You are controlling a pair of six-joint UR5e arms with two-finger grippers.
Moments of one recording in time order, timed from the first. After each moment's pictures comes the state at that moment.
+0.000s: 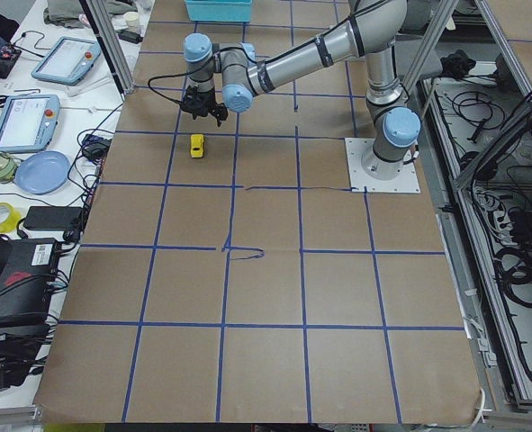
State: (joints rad) left arm -1.47 -2.01 -1.60 -1.04 1.51 -1.21; right arm 1.57 -1.60 1.53 -1.60 -1.57 -0.04
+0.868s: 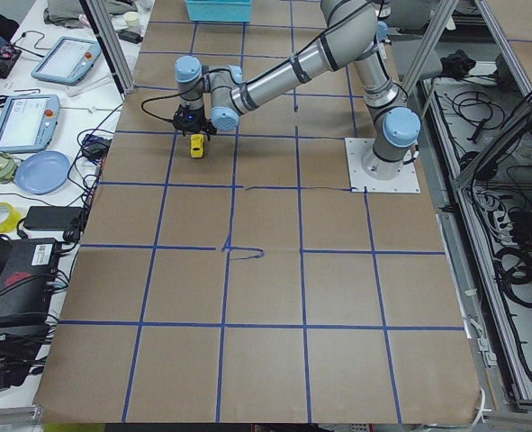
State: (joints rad) left arm -1.46 -2.16 -1.55 -0.94 1.56 -1.32; right arm 1.57 -1.60 1.54 -1.60 -1.57 -0.04
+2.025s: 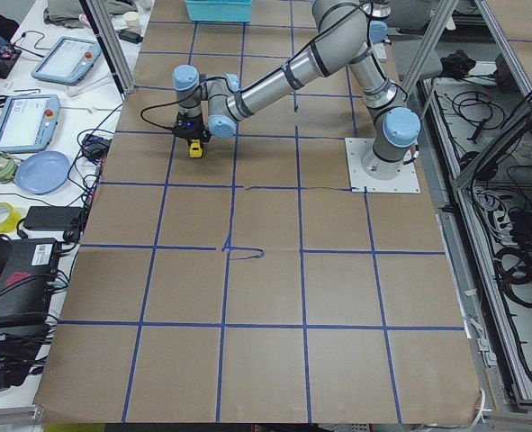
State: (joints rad) left arm -1.46 -2.20 -1.54 -0.91 1.56 -1.34; right arm 1.57 -1.60 1.54 -1.60 -1.57 -0.04
